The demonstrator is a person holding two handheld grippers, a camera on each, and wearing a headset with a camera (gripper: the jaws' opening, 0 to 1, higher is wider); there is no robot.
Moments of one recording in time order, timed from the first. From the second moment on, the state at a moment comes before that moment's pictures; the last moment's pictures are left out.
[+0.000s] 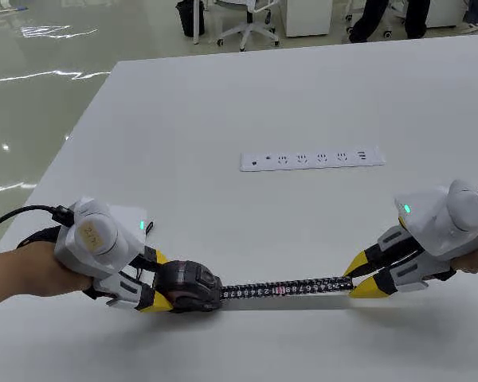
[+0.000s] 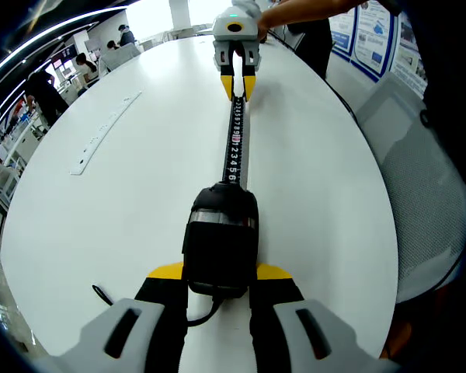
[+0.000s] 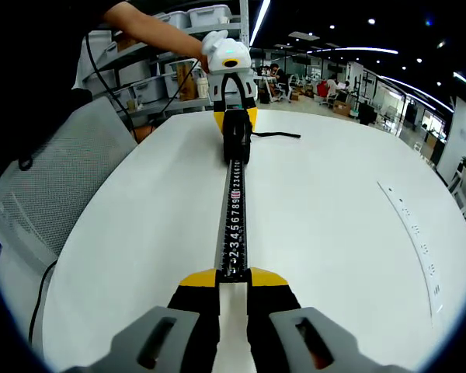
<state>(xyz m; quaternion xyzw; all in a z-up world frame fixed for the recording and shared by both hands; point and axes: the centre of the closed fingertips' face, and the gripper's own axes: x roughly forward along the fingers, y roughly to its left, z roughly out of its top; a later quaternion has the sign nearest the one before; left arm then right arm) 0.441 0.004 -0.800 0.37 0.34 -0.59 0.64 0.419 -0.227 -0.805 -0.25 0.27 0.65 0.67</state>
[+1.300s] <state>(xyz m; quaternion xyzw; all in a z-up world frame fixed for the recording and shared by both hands) 0.442 0.002 -0.800 0.37 0.34 -0.59 0.64 0.418 -0.248 -0.806 -0.24 0.27 0.64 0.67</state>
